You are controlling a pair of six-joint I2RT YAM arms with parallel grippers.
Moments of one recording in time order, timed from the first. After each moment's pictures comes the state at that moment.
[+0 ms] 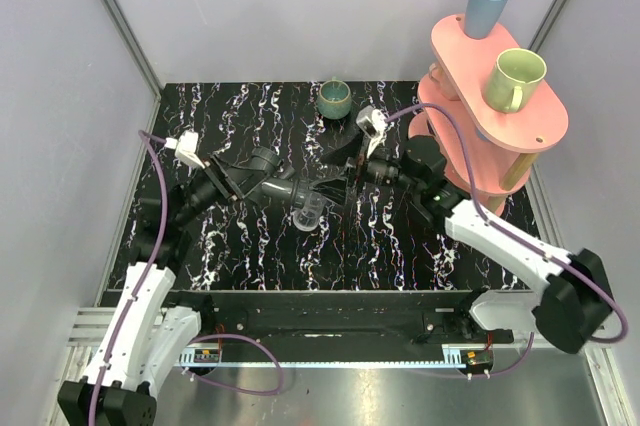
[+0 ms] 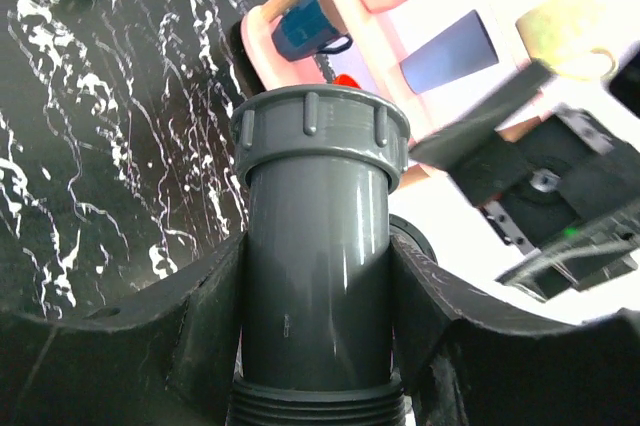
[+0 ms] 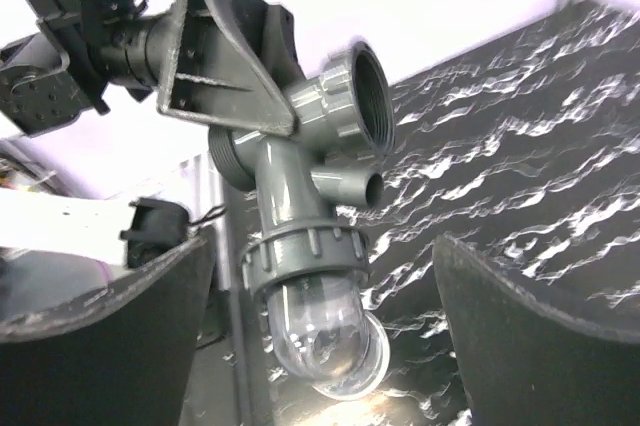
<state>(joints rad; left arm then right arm) -0.13 0.68 0.62 0.00 0.61 -0.84 0.67 1.30 0.91 0.44 -0.66 0.45</state>
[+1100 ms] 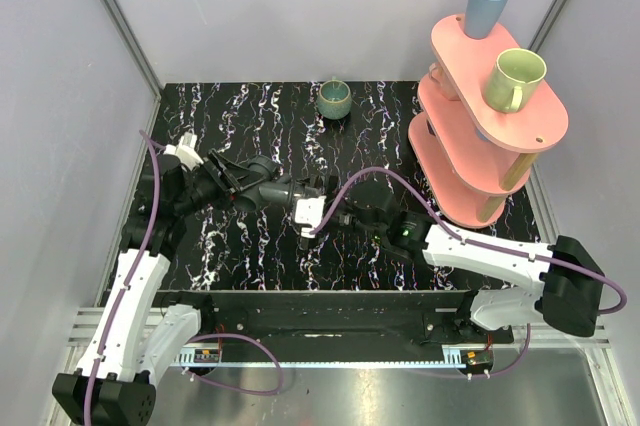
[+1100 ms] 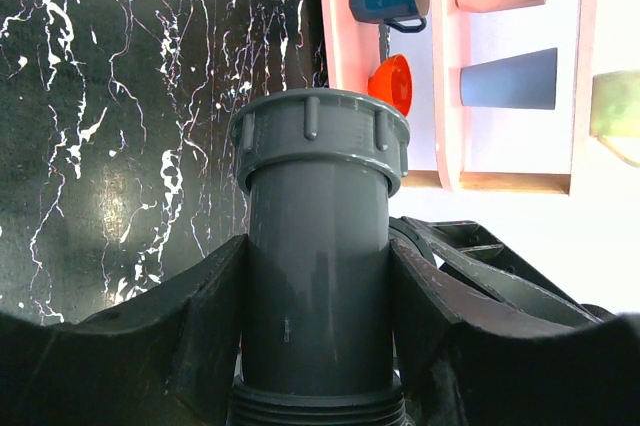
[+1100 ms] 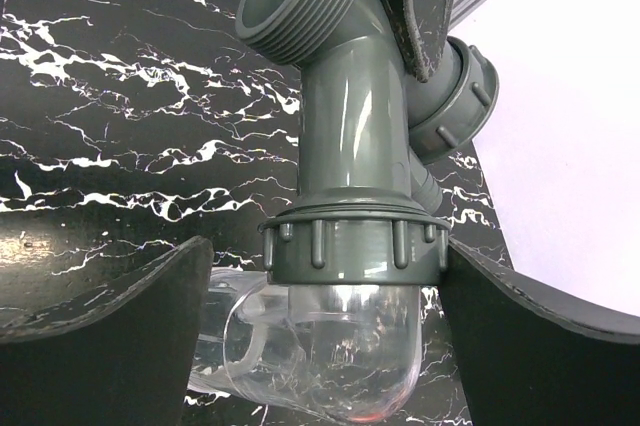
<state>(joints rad) -0.12 0.78 0.83 -0.47 0.52 -0.96 1.08 1.30 0.88 0.24 -0.14 -0.66</state>
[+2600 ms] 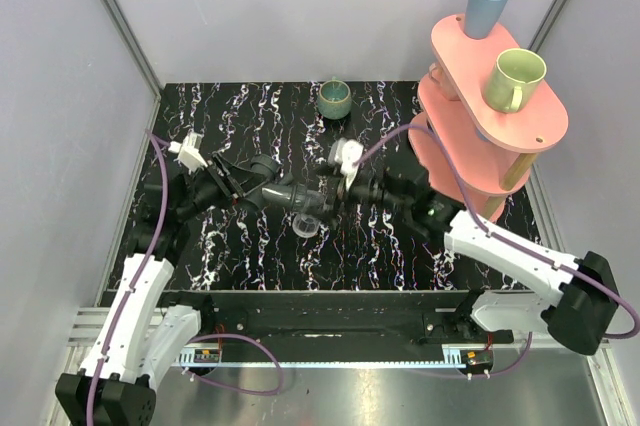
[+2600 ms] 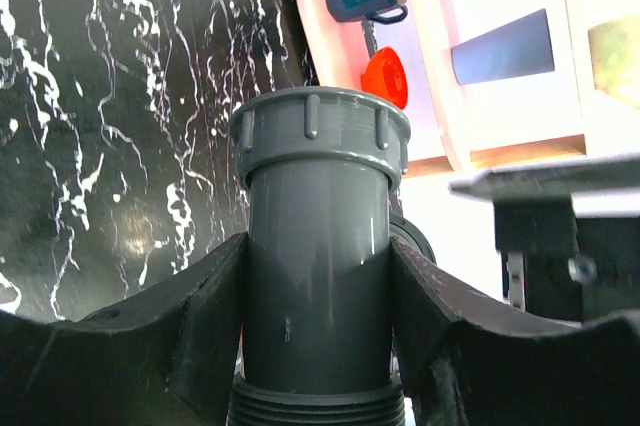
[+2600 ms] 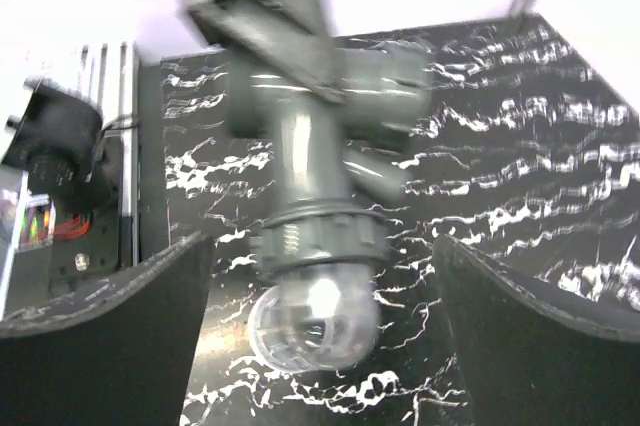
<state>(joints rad) -0.12 0.74 0.72 -0.26 0.57 -0.84 0.79 1.23 0.94 0.21 -0.47 0.01</state>
